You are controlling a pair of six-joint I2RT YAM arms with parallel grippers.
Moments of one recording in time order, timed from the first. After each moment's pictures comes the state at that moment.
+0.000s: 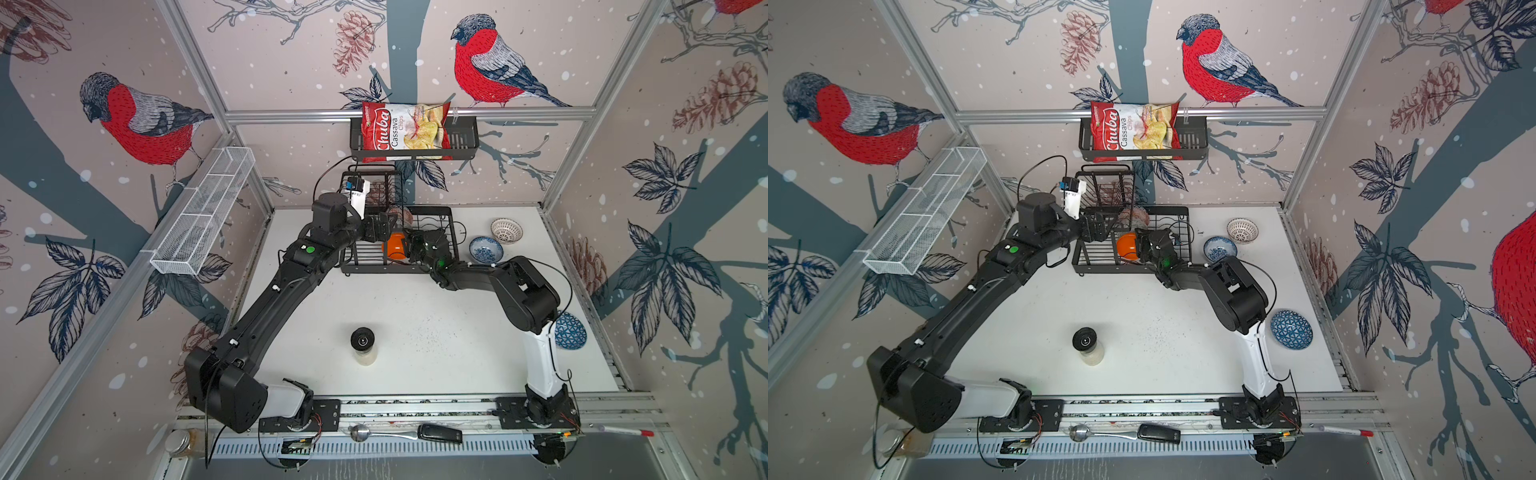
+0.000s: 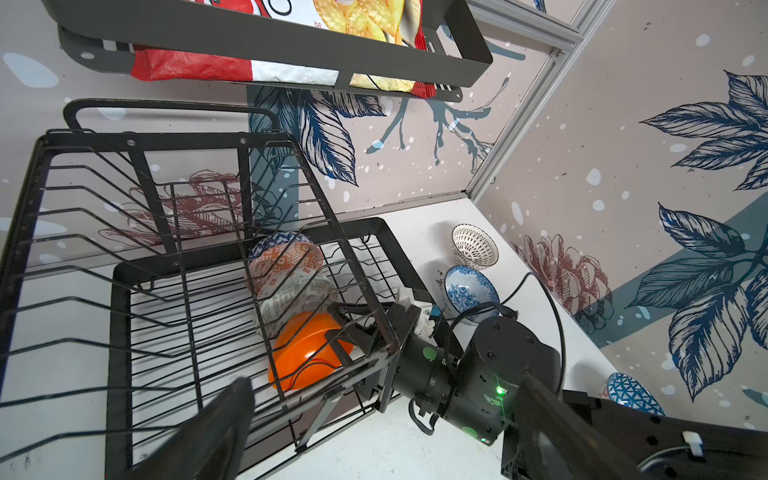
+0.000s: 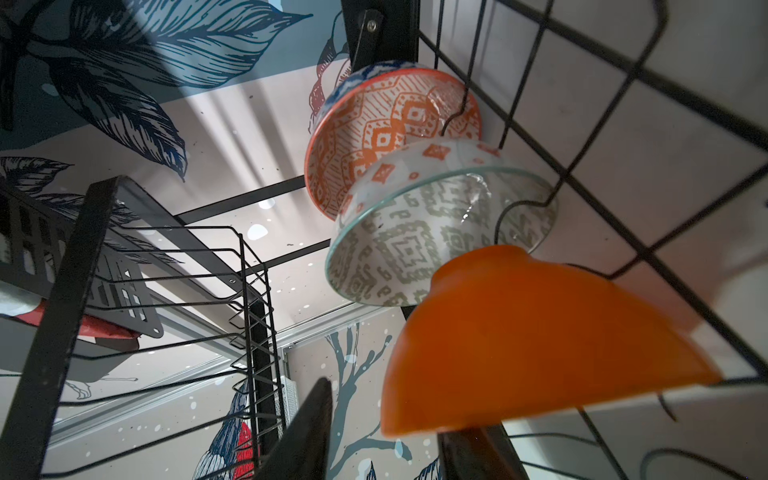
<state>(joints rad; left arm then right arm) -0.42 1.37 1.35 -0.30 0.24 -0.24 0.66 2.12 1.25 0.65 0.03 1.78</state>
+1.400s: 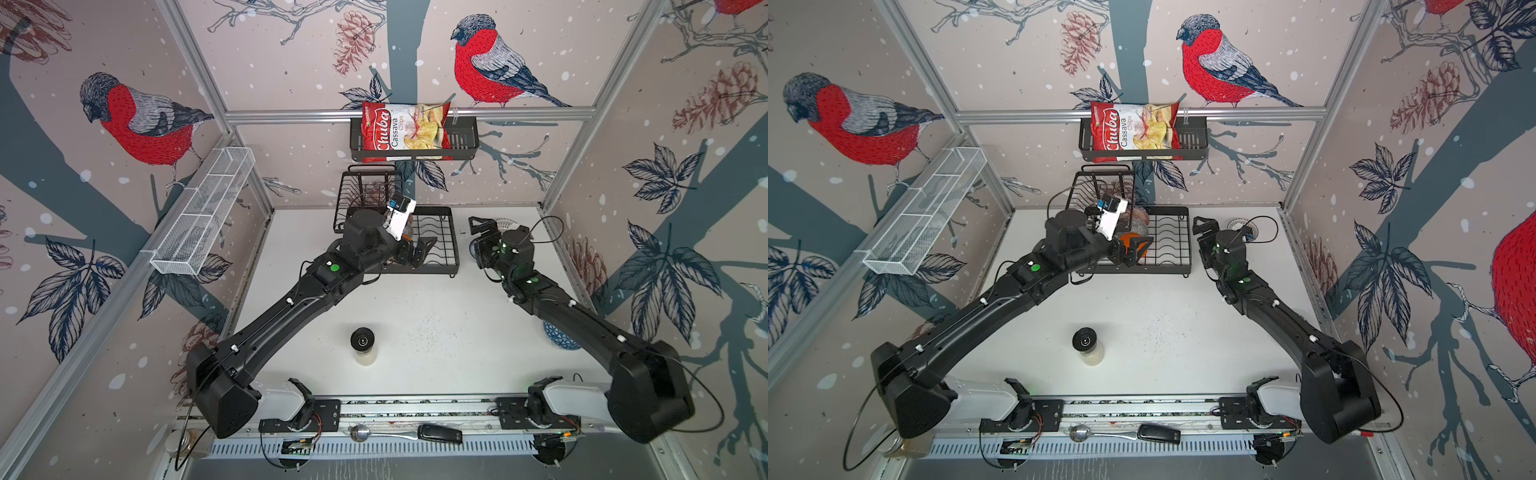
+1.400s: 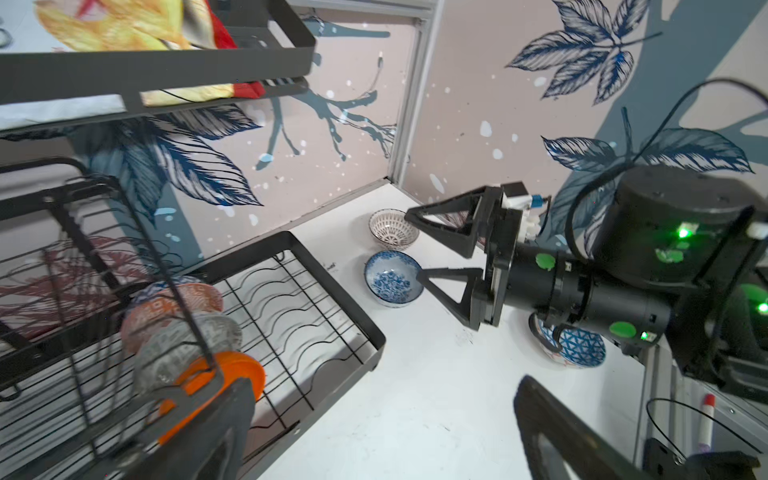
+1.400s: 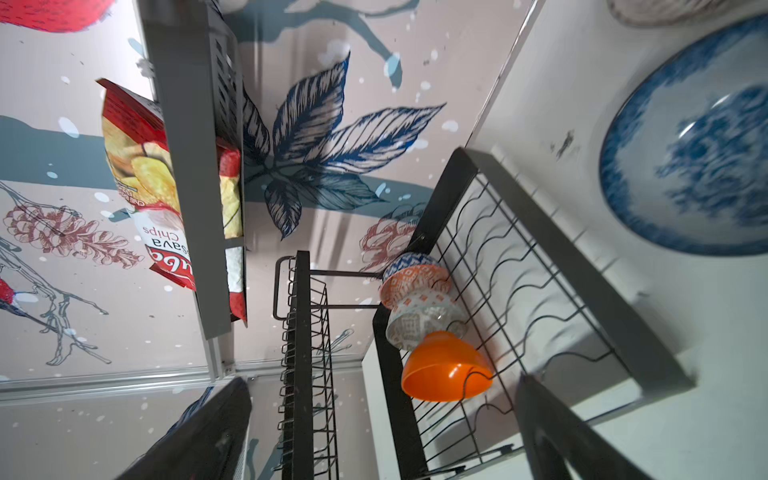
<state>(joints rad) -0.75 1.36 1.32 -0.23 0.16 -0.12 0.40 1.23 0.84 0.14 0.10 1.28</state>
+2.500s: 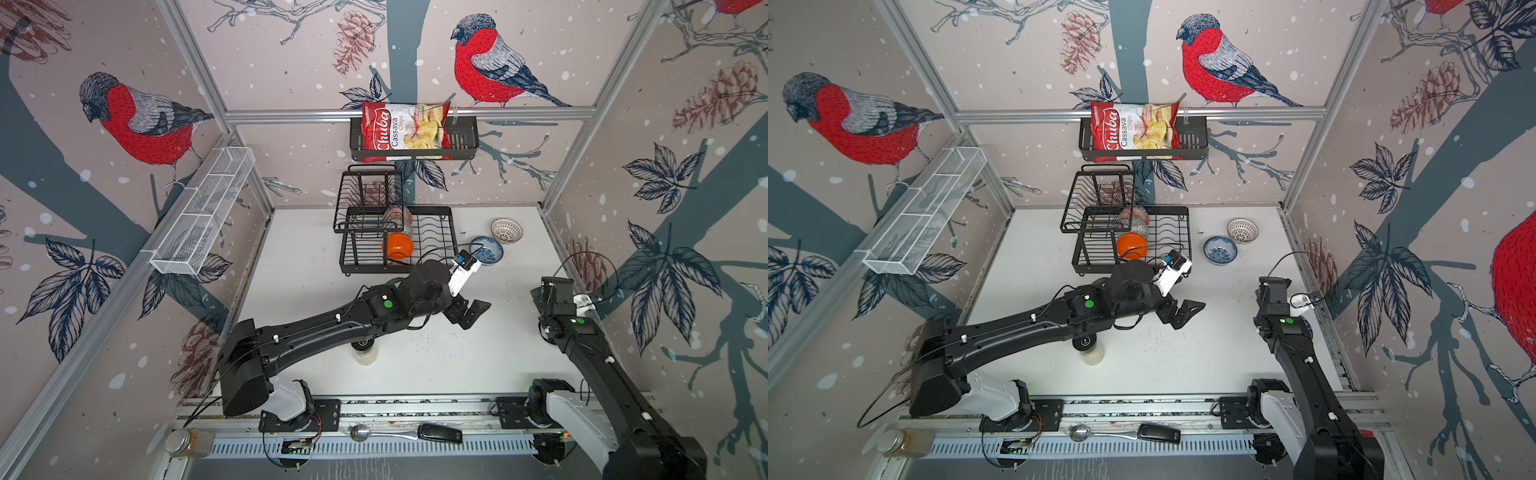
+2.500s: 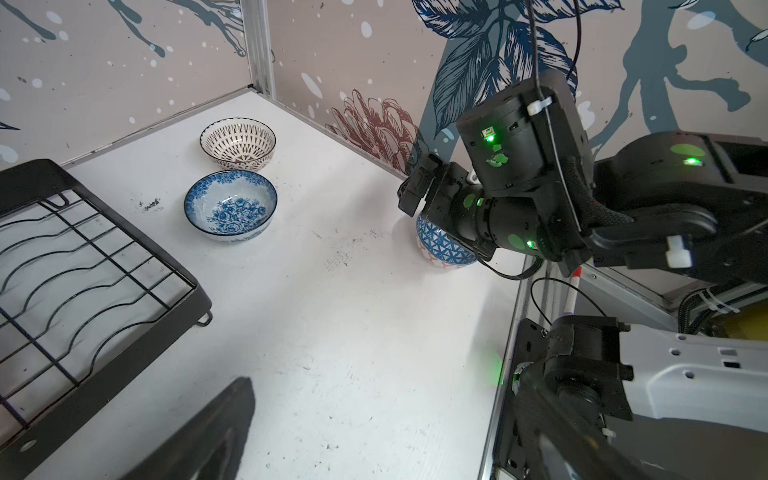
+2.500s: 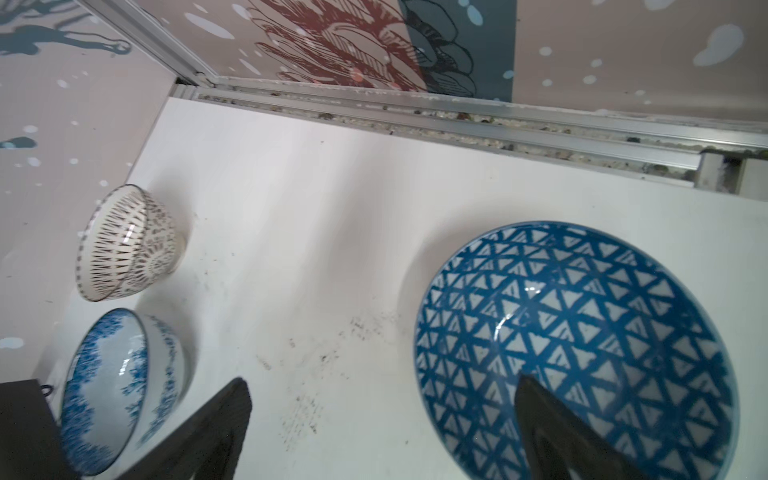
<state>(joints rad) -1.13 1.50 1.26 -0.18 0.05 -0.21 -0.02 0.88 0.50 -0.49 0.44 1.03</state>
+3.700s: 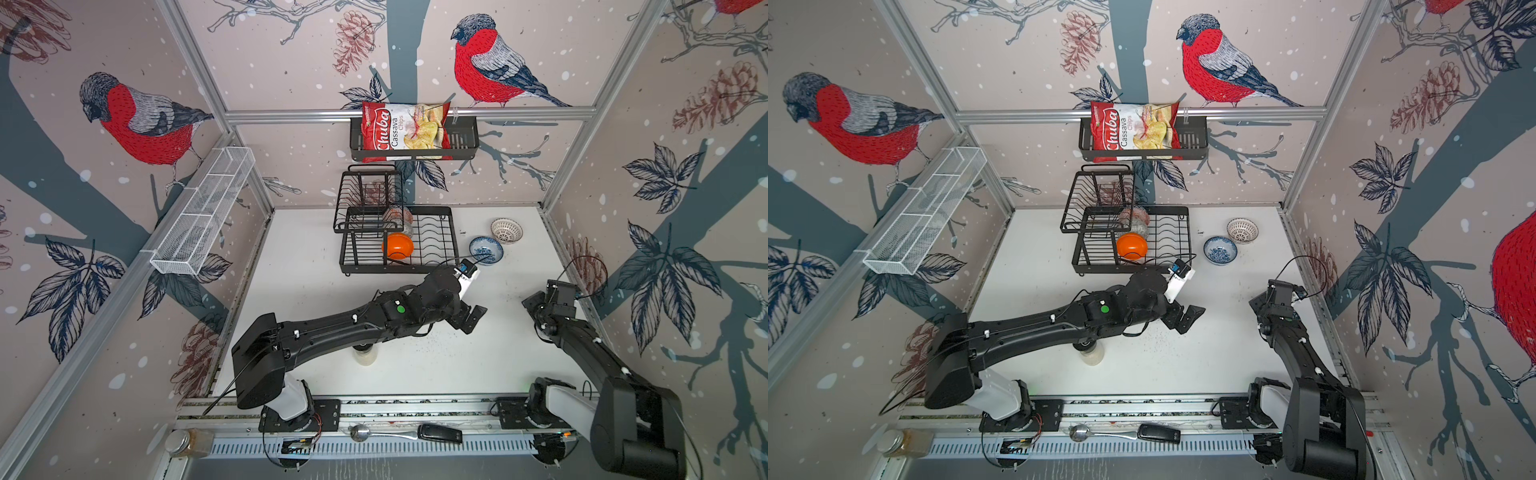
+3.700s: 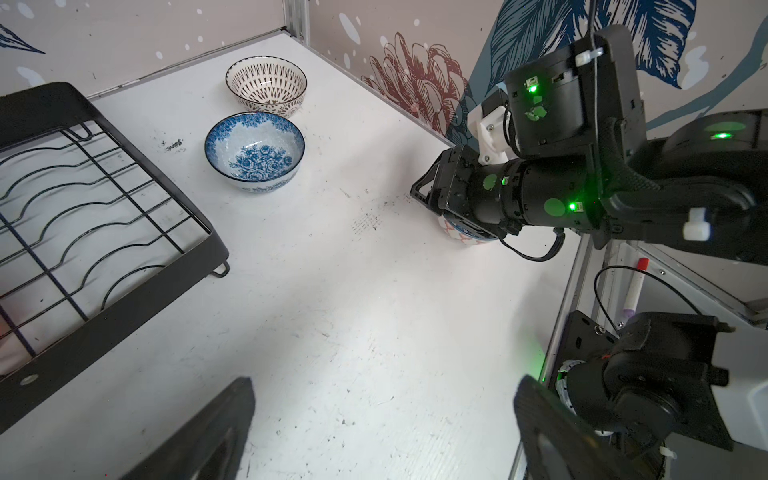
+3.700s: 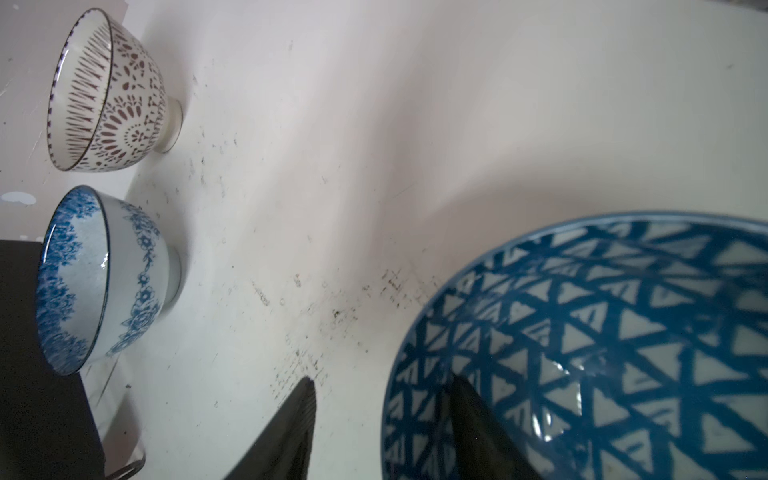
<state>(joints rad) -1.15 1.56 1.22 -0.18 -0.07 -0.27 -0.13 1.09 0.40 -0.15 0.04 0.79</state>
